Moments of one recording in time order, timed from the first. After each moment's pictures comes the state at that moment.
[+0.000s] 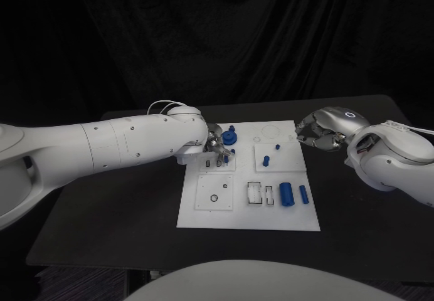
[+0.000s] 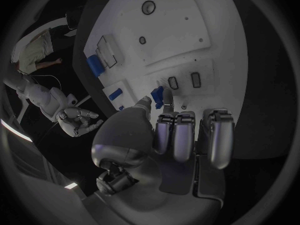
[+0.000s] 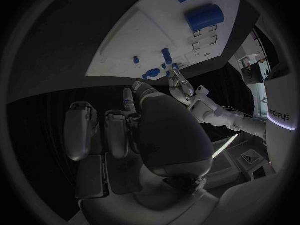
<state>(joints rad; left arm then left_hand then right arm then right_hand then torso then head) 1.32 -0.52 -0.21 1.28 -1.05 0.13 -0.54 1.08 0.13 -0.04 0.20 0.22 0.82 0.05 0.52 0.91 1.47 -0.03 1.57 1.31 1.47 -0.09 1.56 1.31 0.05 1.46 0.03 1.51 1.31 1.34 -0.94 -0.25 1.59 -1.58 -0.40 -0.20 1.47 -0.07 0.22 0.26 0.33 0.92 0.11 0.13 0.32 1.46 0.01 1.57 1.31 1.46 -0.05 1.51 1.31 0.03 1.47 0.06 1.38 1.31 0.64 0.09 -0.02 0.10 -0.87</state>
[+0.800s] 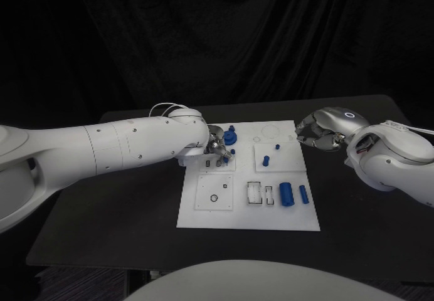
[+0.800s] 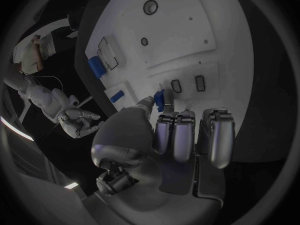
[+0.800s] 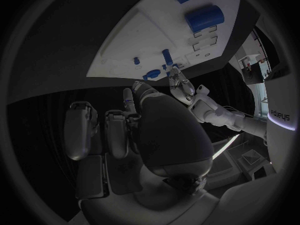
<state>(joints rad) 1.31 -0.52 -0.21 1.27 -1.05 0.13 -0.51 1.09 0.14 0.05 0.14 0.29 0.84 0.05 0.45 0.95 1.47 -0.03 1.57 1.31 1.47 -0.08 1.56 1.31 0.05 1.47 0.03 1.50 1.31 1.34 -0.94 -0.25 1.59 -1.58 -0.40 -0.21 1.47 -0.07 0.22 0.26 0.33 0.92 0.11 0.13 0.32 1.47 0.02 1.57 1.31 1.46 -0.05 1.51 1.31 0.03 1.47 0.06 1.37 1.31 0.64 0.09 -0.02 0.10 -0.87</state>
